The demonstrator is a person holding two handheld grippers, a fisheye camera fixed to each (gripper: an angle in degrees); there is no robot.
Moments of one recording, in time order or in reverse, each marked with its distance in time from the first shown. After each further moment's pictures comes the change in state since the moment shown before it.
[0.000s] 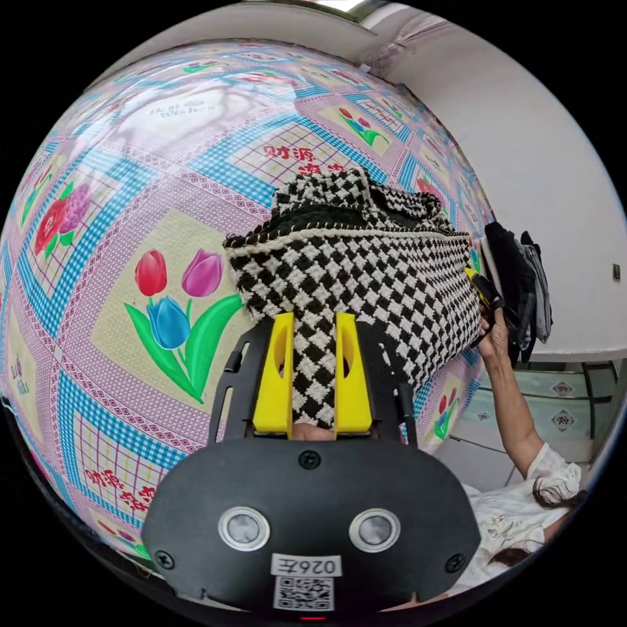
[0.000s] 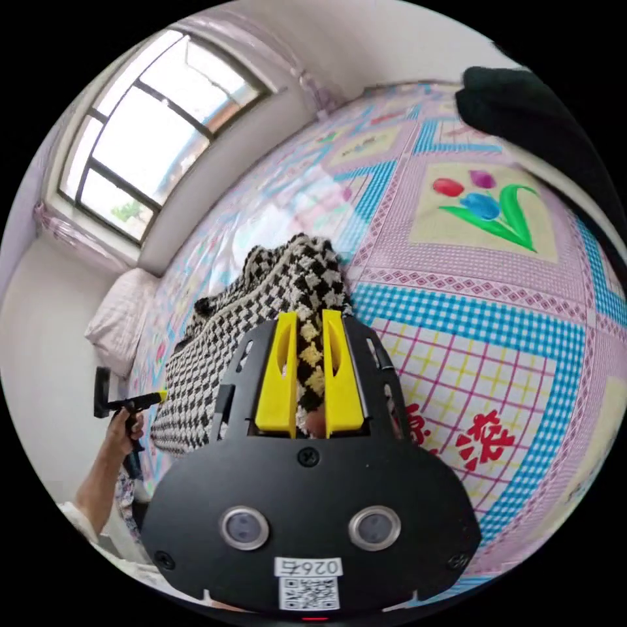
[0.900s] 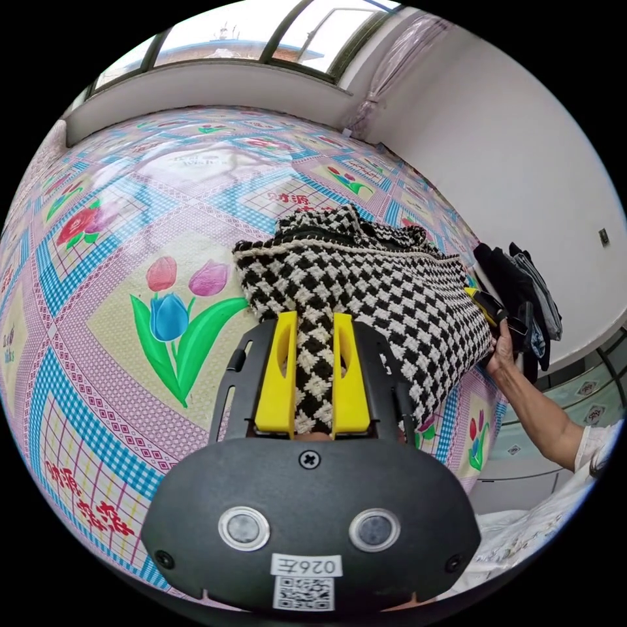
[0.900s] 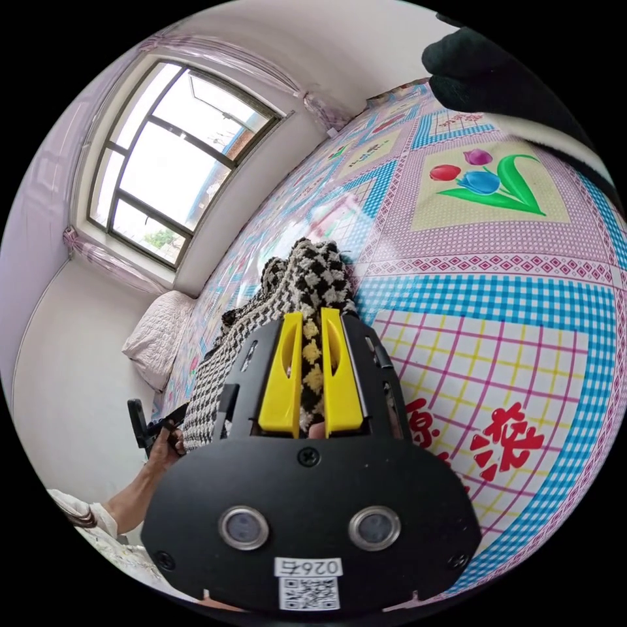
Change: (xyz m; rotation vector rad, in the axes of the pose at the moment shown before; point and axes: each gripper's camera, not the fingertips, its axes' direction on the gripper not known) left arm -0.090 0.064 -0.034 0.354 -0.028 0.044; right arm 0.003 -0.006 -0.118 0.112 -0.182 0.044
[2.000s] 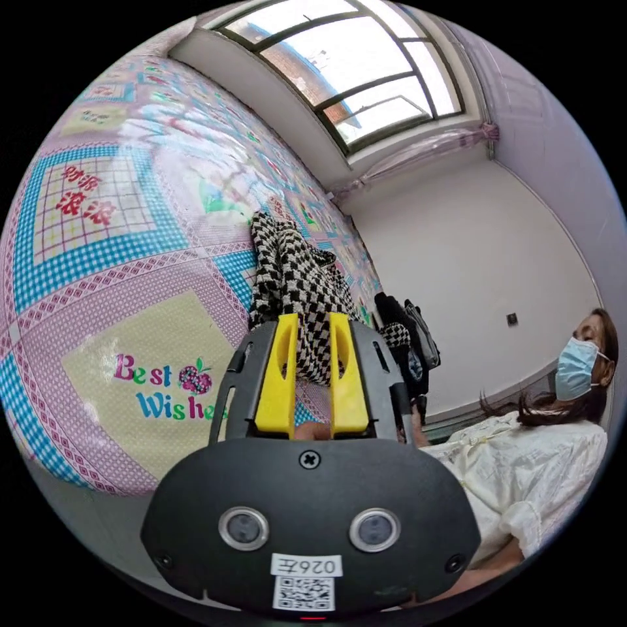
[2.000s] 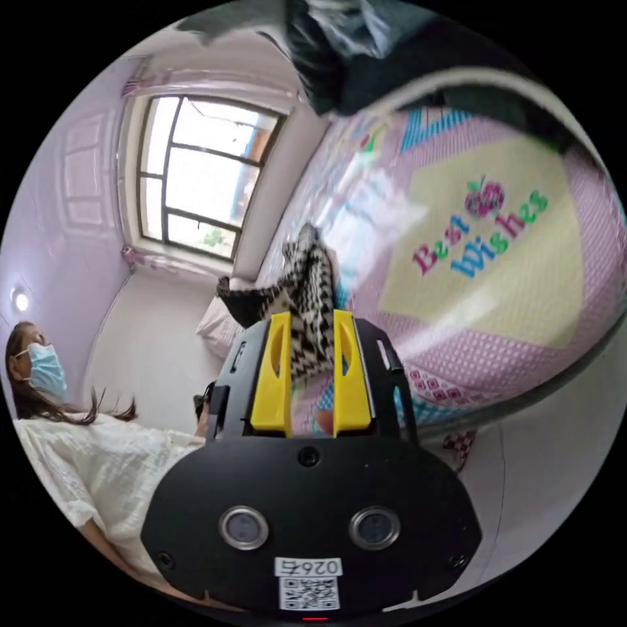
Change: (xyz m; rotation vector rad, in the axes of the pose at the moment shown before) left arm -0.050 0.168 -0.206 0.247 0.407 -0.326; right arm 0.138 0.134 -0.300 -0.133 -0.305 0.115
